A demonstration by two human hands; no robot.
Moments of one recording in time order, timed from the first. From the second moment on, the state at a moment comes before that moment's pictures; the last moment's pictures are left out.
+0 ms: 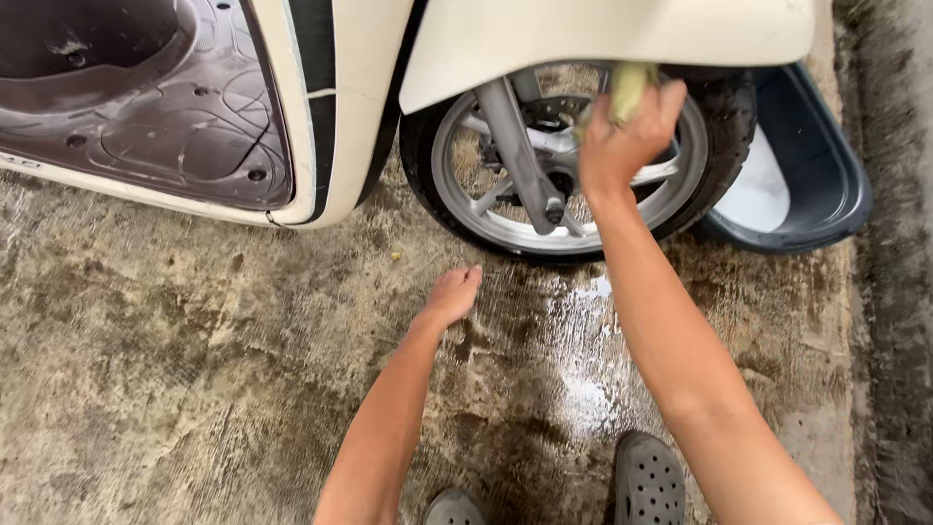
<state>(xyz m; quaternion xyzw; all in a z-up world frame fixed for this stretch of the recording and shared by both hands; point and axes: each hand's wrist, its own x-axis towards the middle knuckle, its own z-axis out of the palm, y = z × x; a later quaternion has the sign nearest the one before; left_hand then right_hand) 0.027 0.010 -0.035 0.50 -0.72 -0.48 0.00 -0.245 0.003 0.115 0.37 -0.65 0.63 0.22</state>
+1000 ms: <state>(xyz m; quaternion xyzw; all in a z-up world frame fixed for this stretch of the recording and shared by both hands) 0.030 0.015 0.037 0.49 -0.71 -0.48 -0.12 -0.262 0.109 0.113 0.73 -0.66 0.10 0.15</state>
